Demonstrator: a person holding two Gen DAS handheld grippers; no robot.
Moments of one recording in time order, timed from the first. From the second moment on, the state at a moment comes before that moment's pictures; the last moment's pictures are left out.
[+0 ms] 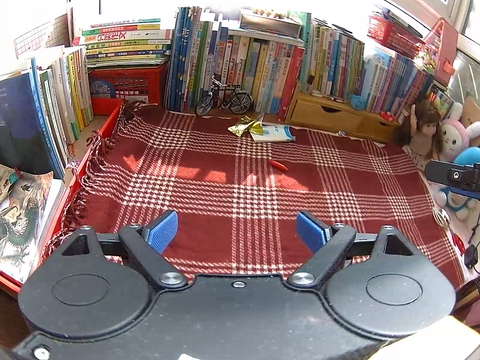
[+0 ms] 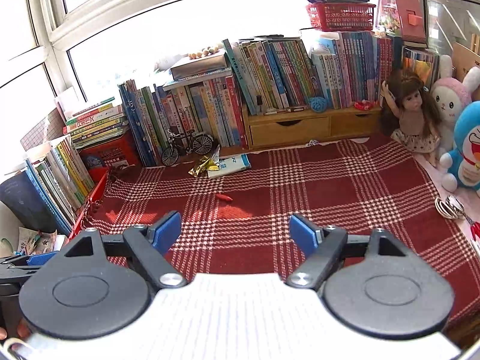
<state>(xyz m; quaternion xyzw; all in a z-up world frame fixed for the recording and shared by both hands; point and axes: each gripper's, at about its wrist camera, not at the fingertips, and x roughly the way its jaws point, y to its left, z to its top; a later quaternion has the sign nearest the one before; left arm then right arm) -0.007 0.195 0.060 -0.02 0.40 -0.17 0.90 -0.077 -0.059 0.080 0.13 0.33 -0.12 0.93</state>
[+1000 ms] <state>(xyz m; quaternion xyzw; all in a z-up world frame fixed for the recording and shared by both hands) 0.340 0.010 -0.112 -0.02 0.48 -0.02 0.88 0.238 -0.202 -0.075 -0.03 0.41 0.16 0.90</state>
